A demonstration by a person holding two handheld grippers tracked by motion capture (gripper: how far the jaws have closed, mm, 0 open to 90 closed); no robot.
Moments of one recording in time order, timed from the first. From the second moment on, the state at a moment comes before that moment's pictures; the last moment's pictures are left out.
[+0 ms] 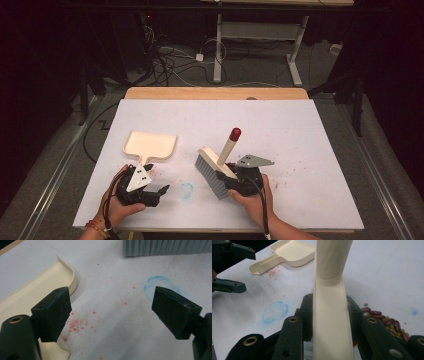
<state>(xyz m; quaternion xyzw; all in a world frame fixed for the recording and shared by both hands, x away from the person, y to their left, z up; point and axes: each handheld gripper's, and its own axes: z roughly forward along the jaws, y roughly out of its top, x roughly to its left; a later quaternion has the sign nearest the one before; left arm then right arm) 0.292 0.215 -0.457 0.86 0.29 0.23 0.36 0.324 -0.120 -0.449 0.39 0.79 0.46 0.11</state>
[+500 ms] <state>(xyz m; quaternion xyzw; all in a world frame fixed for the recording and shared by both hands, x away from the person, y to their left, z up) 0.293 0.209 -0.459 0.87 0.28 0.22 0.35 0.317 -0.163 -0.442 0.44 0.76 0.46 0.14</state>
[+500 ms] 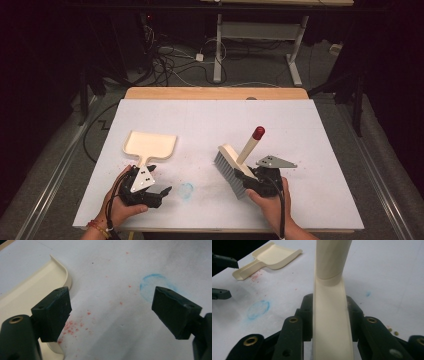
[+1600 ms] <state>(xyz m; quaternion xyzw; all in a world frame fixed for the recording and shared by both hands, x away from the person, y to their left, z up) 0.293 0.206 -0.460 0.87 0.27 0.22 0.34 0.285 -0.220 -0.420 0.08 0.90 0.42 0.04</state>
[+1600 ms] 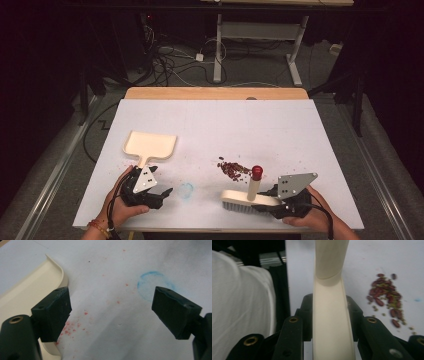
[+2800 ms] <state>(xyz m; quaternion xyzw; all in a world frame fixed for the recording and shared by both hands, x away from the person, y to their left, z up) 0.296 0.201 -0.463 0.88 0.27 0.21 0.33 0.368 -0.208 -0.412 0.09 0.87 0.46 0.11</state>
